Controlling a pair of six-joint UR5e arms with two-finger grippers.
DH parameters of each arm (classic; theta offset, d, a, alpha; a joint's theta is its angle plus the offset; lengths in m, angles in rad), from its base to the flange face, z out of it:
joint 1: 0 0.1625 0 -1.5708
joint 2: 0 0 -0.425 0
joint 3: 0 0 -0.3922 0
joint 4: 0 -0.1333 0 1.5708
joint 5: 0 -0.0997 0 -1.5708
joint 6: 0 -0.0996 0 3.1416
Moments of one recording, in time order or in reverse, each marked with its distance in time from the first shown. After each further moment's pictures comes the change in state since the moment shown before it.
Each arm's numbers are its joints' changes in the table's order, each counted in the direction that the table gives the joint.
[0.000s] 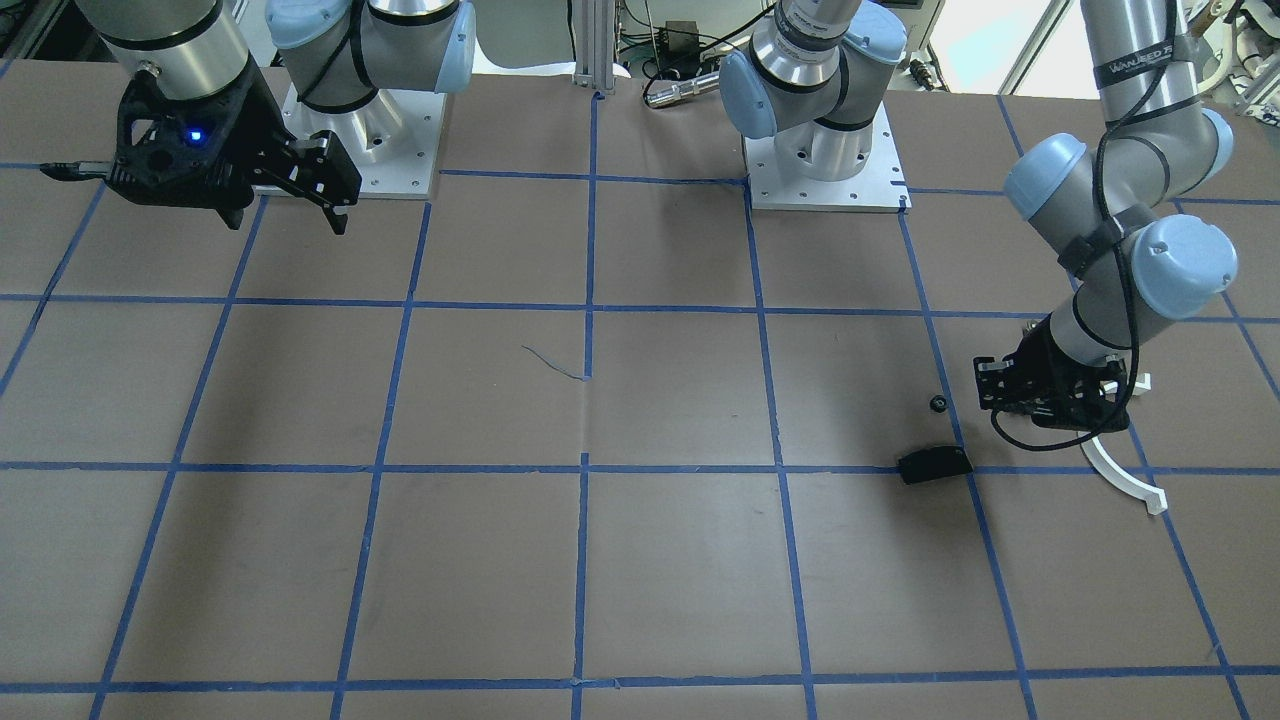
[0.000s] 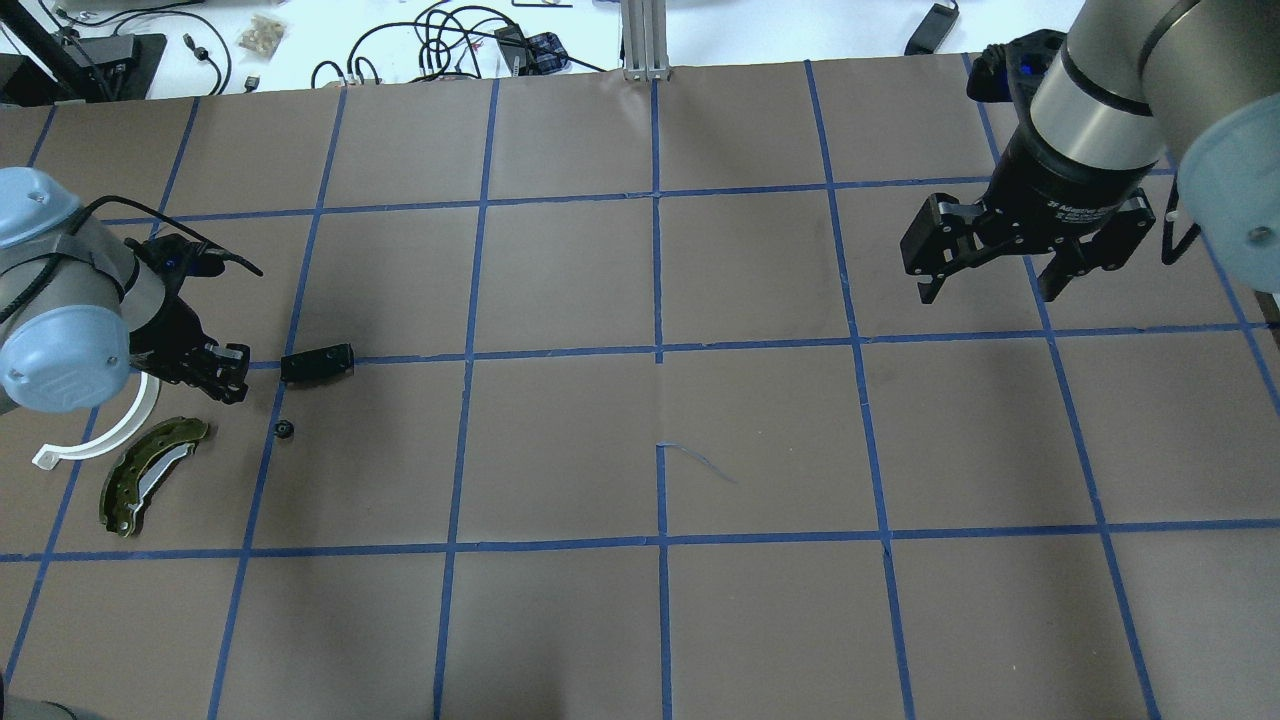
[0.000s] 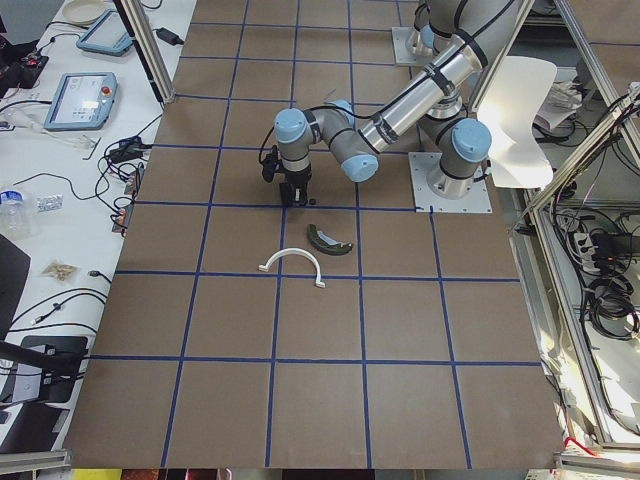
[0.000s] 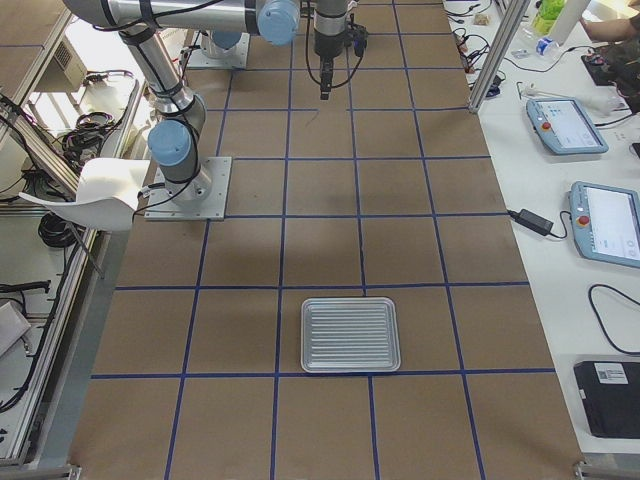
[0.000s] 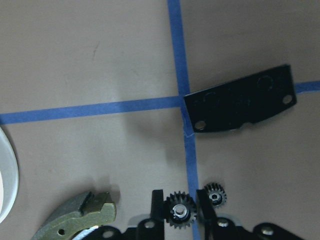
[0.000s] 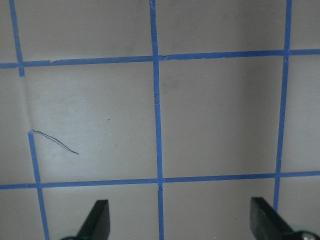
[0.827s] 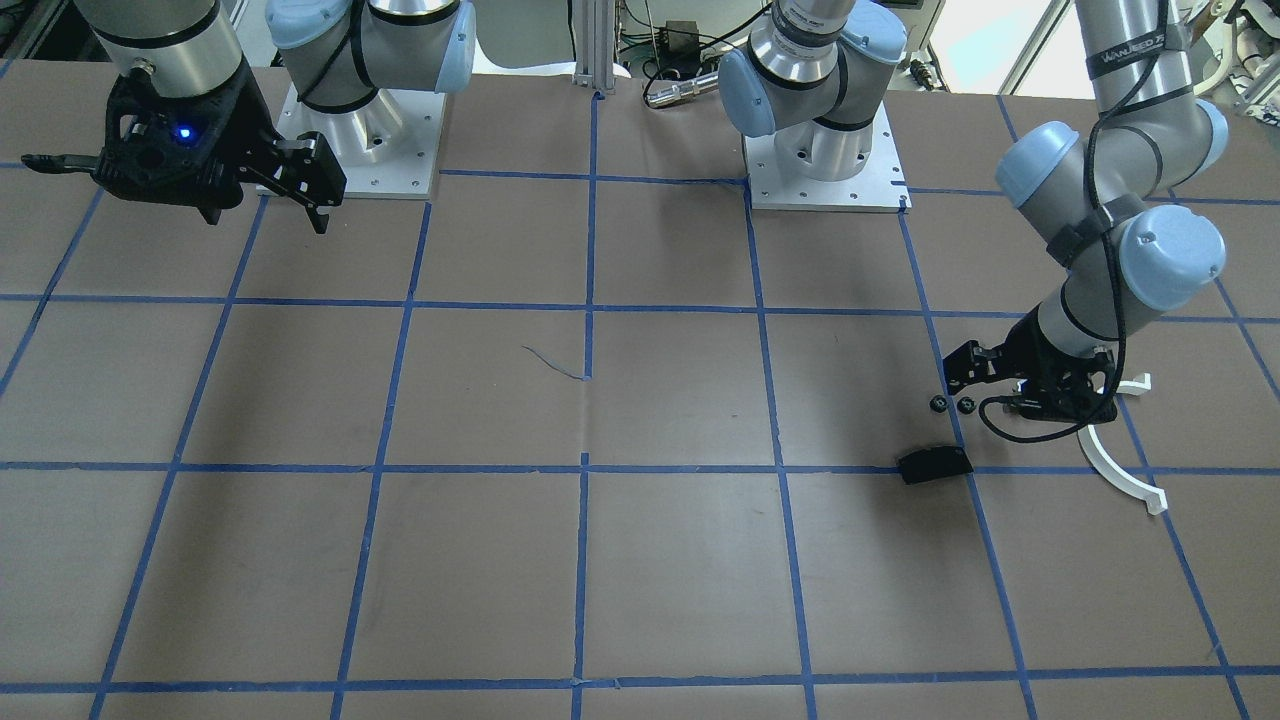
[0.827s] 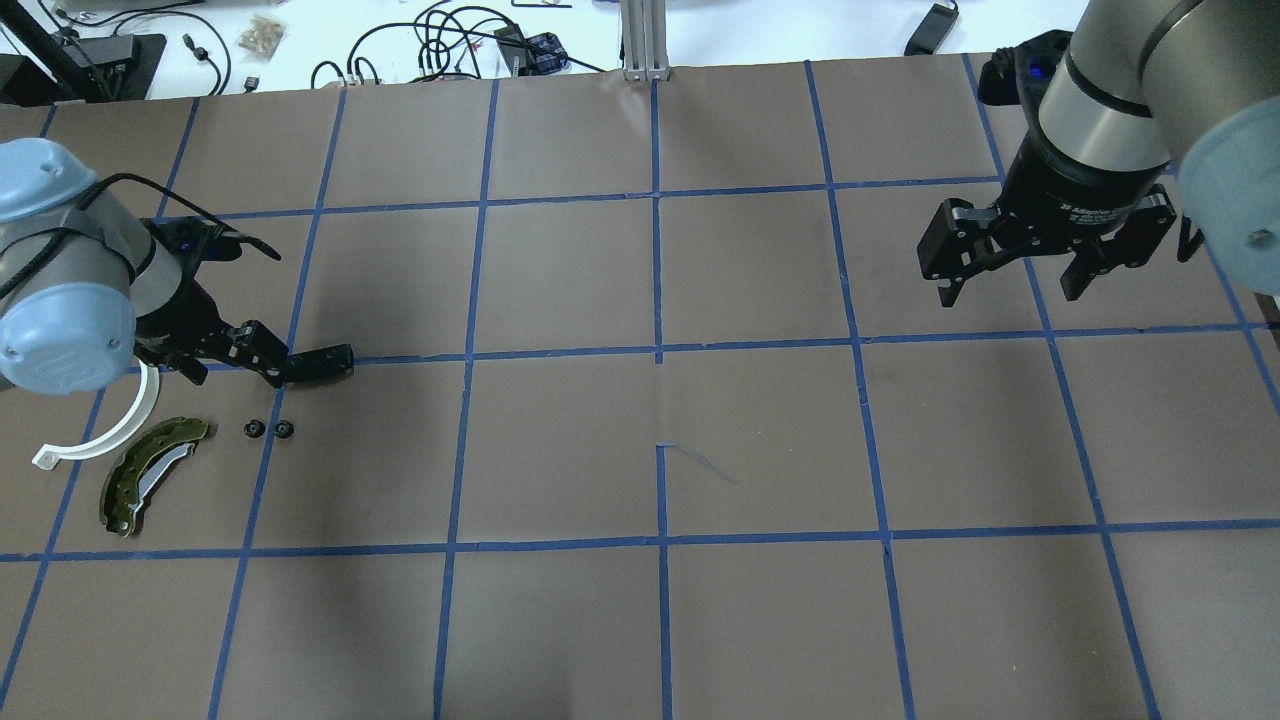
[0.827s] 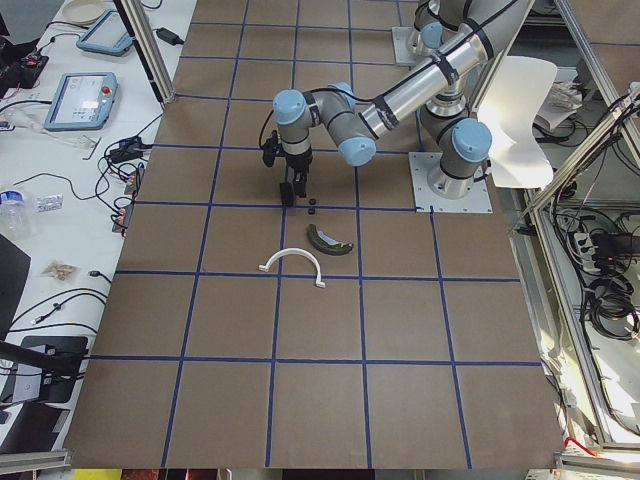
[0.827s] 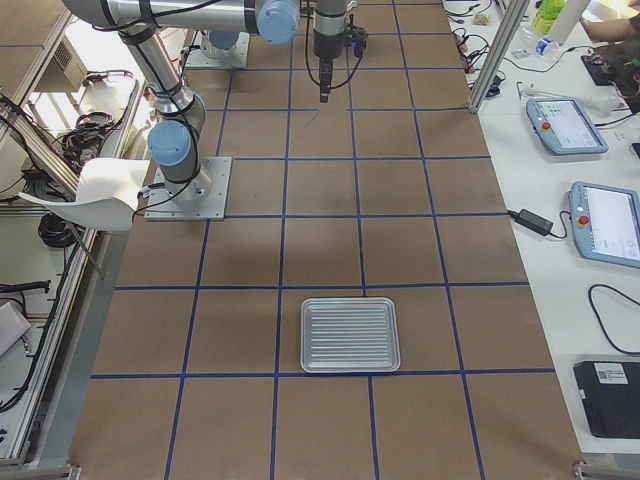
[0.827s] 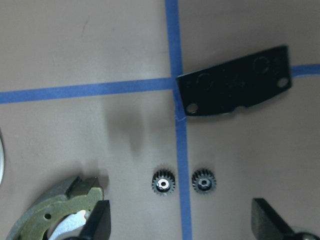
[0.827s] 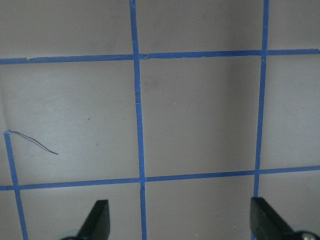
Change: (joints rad) left arm -0.121 -0.072 -0.090 0.199 -0.004 0.145; right arm 0.004 0.003 -0.002 -0.003 0.041 0.001
